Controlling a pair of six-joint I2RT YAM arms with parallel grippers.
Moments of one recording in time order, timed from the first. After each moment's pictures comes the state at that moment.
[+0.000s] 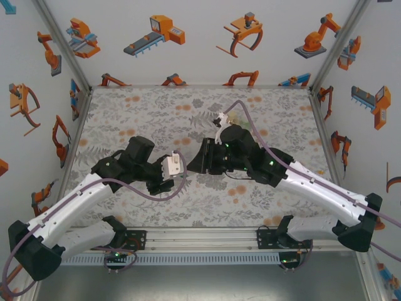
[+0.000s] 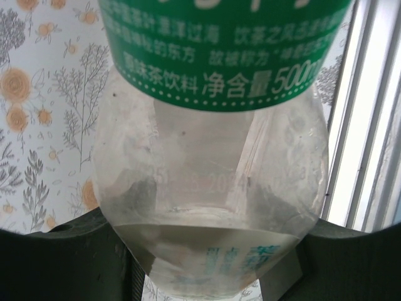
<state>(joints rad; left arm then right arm) -0.72 1.00 0.88 -0.77 0.40 0.66 1.01 1.19 1.20 -0.54 -0.09 0.92</state>
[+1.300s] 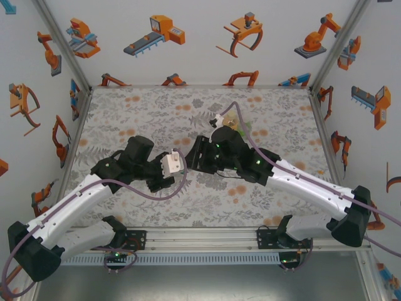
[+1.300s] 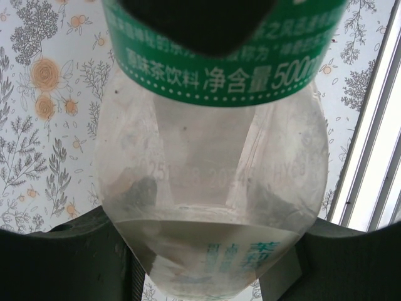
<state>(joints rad) -0.72 0.99 0.87 -0.72 0.34 0.64 1.01 1.27 1.16 -0.41 -0.08 1.04</state>
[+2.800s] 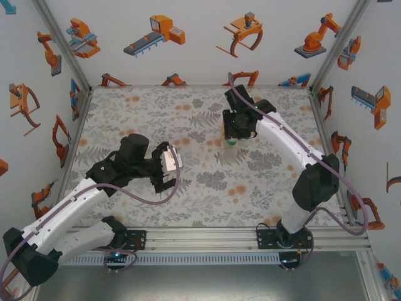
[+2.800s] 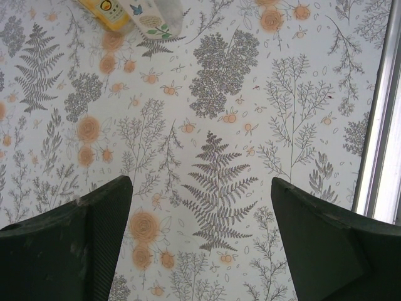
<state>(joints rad) -0.73 0.94 0.87 -0.59 0.40 0.63 0.55 1.69 1.59 -0.96 0.09 0.37</state>
